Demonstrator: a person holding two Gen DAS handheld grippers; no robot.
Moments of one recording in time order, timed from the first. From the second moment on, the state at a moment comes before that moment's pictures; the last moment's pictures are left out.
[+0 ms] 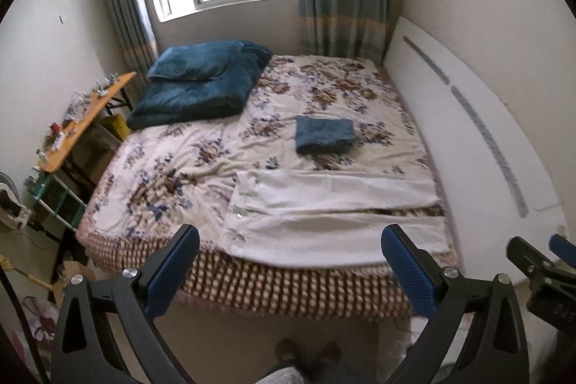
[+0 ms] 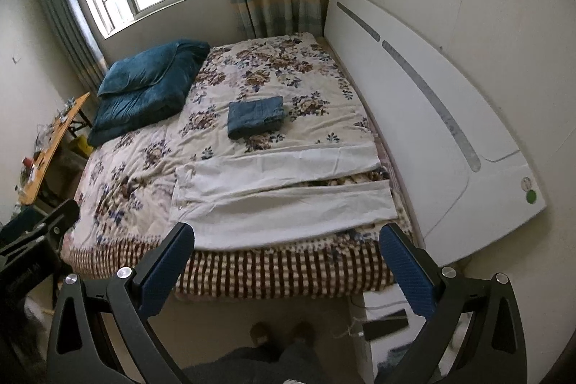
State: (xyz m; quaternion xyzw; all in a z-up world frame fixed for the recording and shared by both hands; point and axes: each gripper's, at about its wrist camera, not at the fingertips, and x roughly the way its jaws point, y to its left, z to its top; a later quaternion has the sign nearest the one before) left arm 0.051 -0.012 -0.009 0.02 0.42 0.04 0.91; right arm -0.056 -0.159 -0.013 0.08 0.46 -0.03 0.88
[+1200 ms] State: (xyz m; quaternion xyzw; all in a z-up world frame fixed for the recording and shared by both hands) left arm 0.542 -0.002 -0.421 0.19 0.64 0.00 0.74; right arm 0.495 -0.170 -0.466 -0.02 0.66 -0.05 0.75
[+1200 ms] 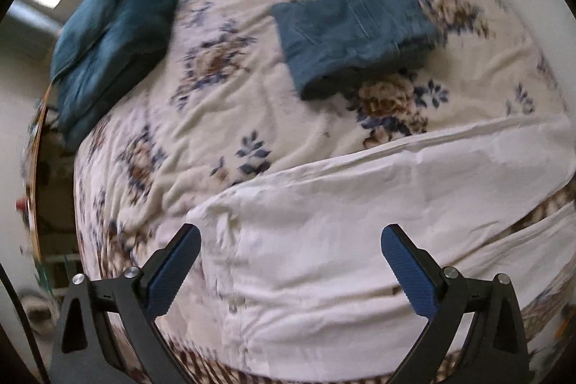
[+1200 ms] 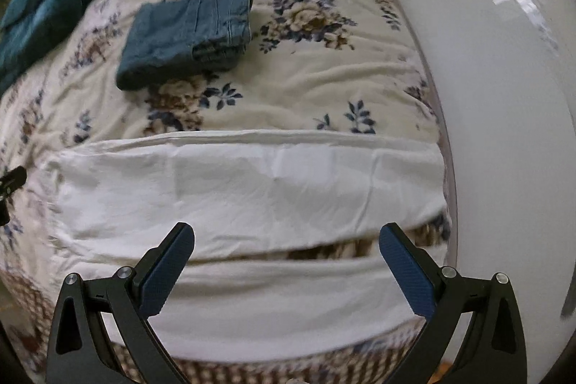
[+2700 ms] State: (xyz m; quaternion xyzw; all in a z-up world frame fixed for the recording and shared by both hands) left arm 0.570 -0.025 -0.525 0.20 0.71 -0.18 0.65; right arm 0.559 -0.181 -0.581 -0.18 0.72 0.22 0.64
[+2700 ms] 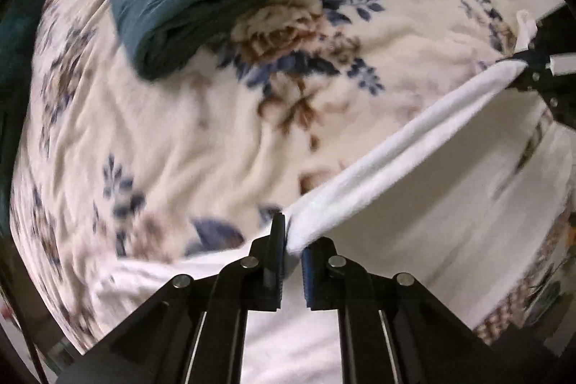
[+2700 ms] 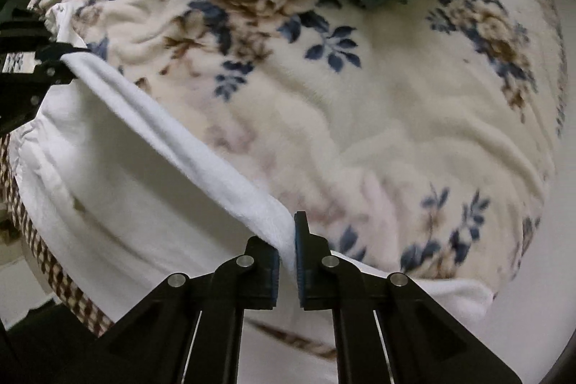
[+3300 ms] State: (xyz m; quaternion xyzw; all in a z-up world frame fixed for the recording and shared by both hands) left arm 0.352 -0.014 -0.523 0.04 0.78 -0.10 0.62; right arm 0.345 -0.132 -0.578 -0.07 0.76 0.12 0.63
